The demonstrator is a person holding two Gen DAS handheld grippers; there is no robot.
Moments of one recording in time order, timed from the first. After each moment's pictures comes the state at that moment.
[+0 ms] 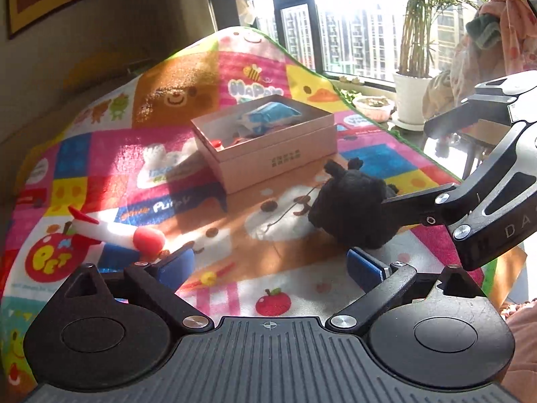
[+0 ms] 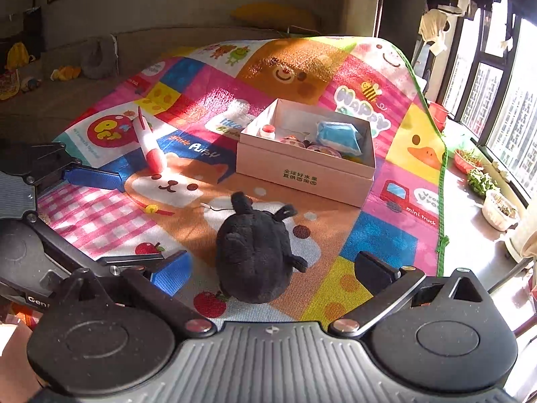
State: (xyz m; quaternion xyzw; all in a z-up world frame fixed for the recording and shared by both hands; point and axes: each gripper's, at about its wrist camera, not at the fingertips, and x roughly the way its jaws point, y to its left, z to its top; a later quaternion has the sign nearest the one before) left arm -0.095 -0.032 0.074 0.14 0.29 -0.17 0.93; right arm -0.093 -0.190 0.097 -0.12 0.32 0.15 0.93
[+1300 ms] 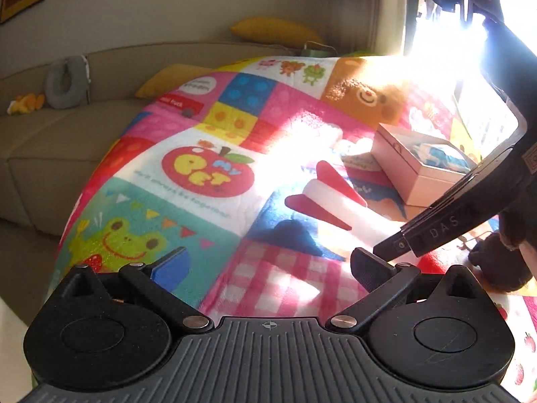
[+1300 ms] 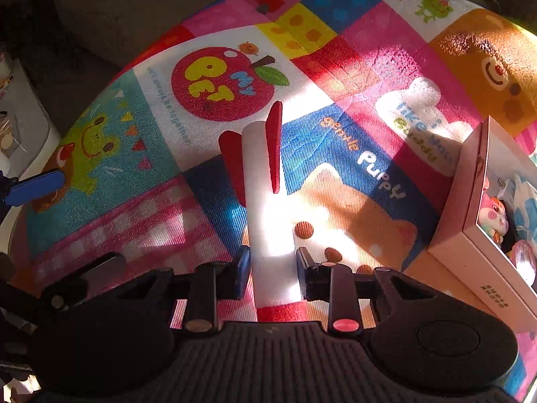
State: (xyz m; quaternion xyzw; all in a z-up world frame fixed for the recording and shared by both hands) left arm -0.092 0.123 0.060 -0.05 0.29 0.02 0.96; right arm 0.053 0.016 0.067 -0.20 0.49 0.30 0.79
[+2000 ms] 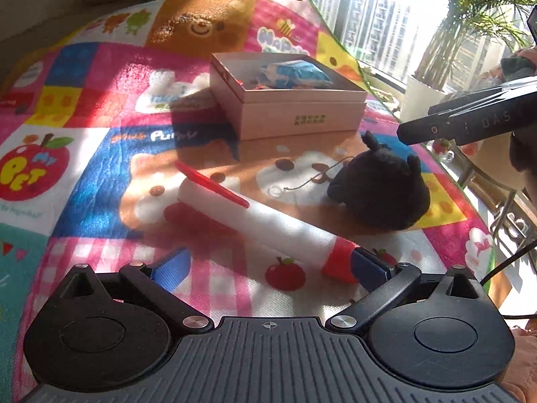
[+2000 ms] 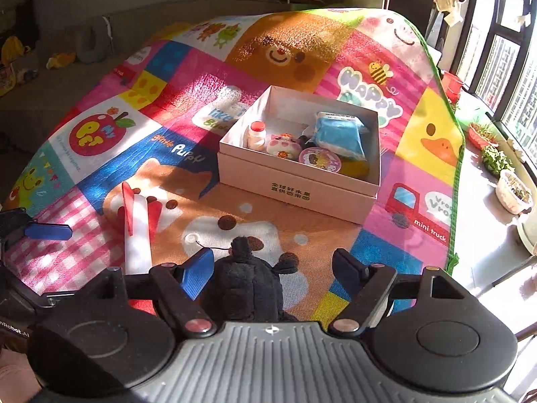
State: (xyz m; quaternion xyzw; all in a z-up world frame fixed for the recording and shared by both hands) left arm -0.050 -0.003 0.045 0.02 0.39 -0.19 0.90; right arm -0.005 -0.208 0.113 -0.10 0.39 0.14 0.90
